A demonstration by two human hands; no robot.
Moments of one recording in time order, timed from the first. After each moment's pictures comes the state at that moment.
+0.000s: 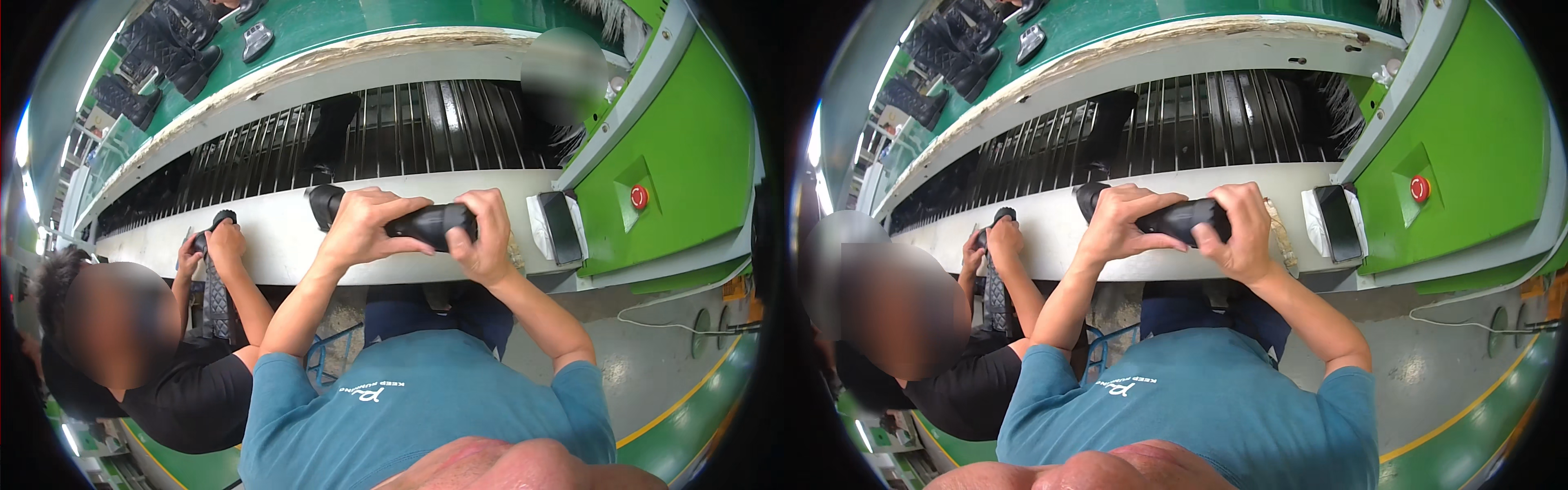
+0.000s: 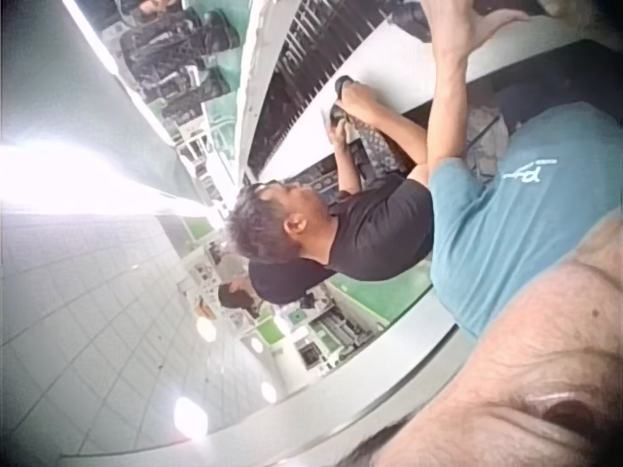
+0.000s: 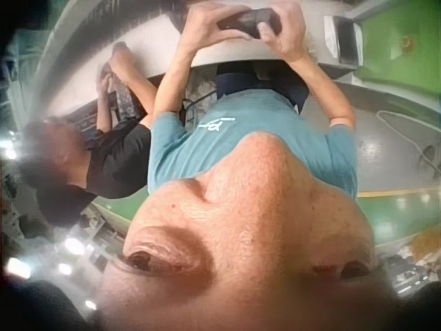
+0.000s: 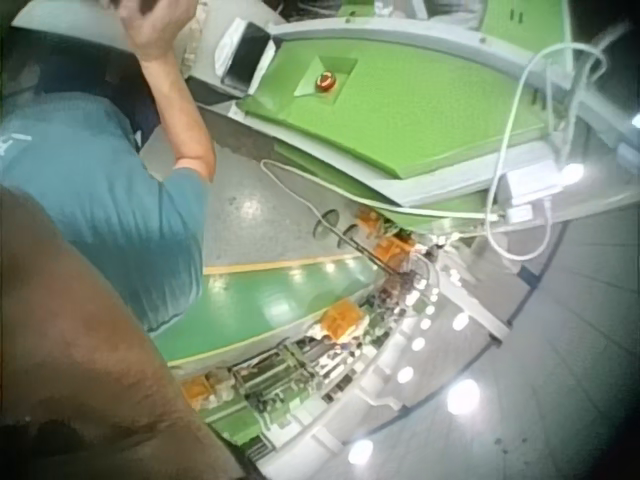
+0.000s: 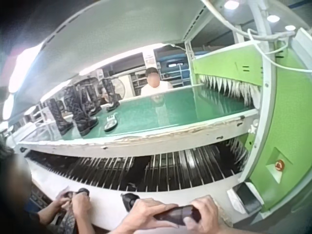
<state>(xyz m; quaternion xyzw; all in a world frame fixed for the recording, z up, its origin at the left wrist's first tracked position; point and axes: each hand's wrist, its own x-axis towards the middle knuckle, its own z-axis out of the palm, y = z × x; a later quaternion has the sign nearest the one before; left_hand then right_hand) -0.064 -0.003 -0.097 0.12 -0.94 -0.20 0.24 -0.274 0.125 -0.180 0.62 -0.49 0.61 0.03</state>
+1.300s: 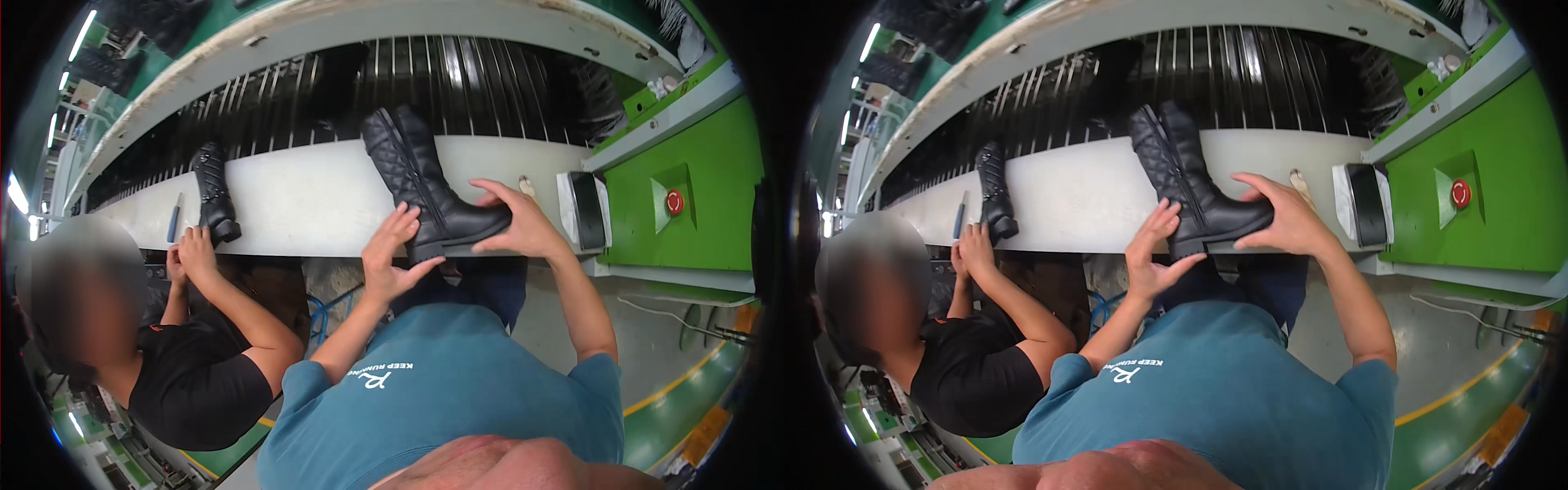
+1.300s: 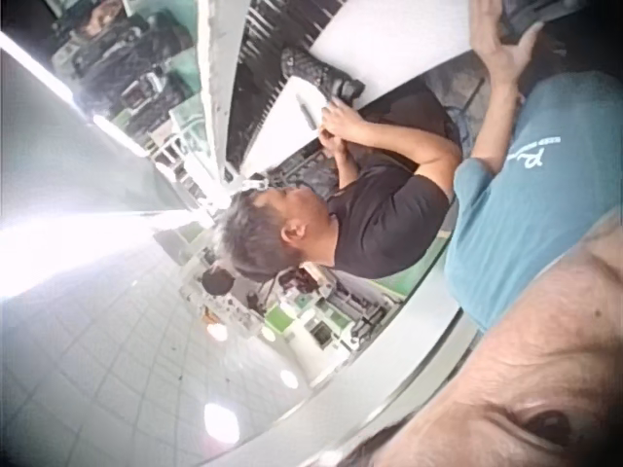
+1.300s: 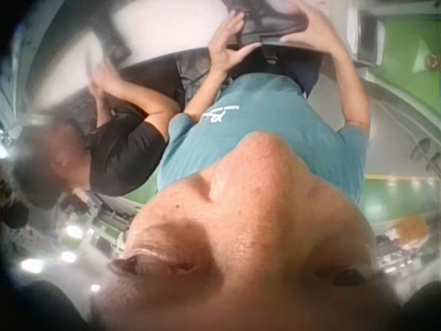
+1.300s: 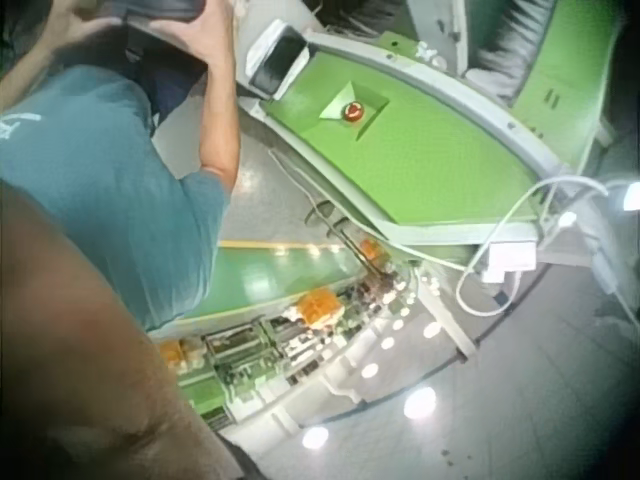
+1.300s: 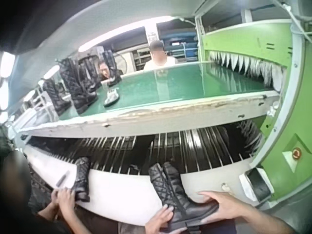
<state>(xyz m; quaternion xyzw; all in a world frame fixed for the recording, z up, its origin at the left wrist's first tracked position) -0.012 0.067 -0.249 0.28 -0.81 -0.27 0.44 -0.306 0.127 -0.182 0.62 -0.64 0.29 -0.36</state>
